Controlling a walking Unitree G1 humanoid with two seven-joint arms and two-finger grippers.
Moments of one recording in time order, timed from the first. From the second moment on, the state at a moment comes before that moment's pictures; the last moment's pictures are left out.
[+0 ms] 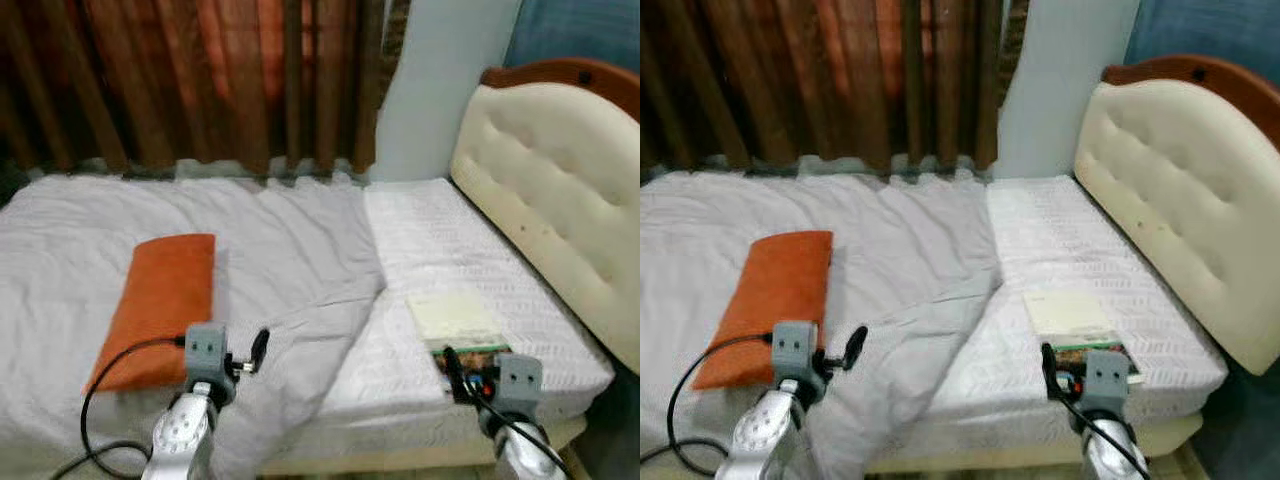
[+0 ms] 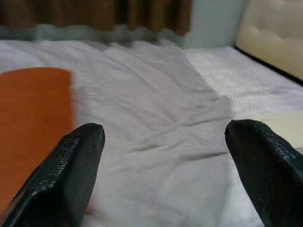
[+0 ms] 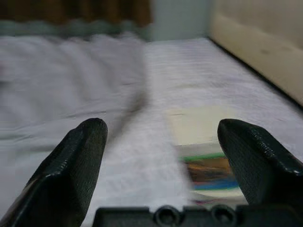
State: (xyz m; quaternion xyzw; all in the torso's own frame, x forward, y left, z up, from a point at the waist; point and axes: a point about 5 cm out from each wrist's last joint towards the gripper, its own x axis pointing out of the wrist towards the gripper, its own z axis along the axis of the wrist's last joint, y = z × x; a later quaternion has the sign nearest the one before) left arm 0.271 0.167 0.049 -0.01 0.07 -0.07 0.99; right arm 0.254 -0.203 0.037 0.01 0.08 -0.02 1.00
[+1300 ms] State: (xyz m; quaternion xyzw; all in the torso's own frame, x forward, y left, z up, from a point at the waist) left arm 0.281 0.174 0.065 0.06 0.05 -0.06 1.00; right arm 0.281 -0.173 0.044 0.04 0.08 0.07 0.99
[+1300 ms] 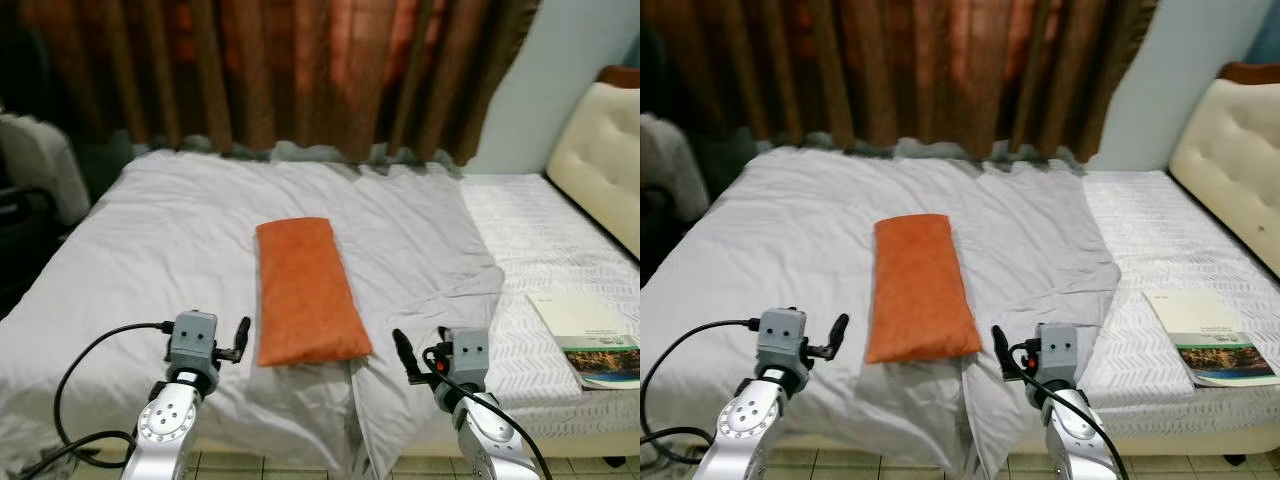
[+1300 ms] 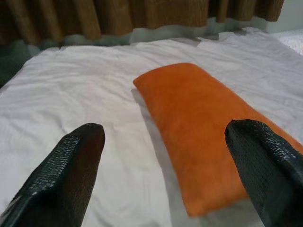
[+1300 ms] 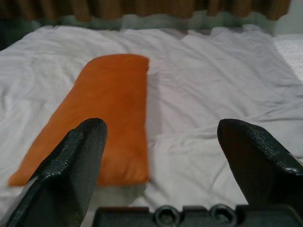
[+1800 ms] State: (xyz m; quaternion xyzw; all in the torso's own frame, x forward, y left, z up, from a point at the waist) left arm 0.284 0.175 0.066 0.05 0.05 -0.06 1.00; right arm 0.284 -0.169 0.041 0.04 0.09 0.09 0.99
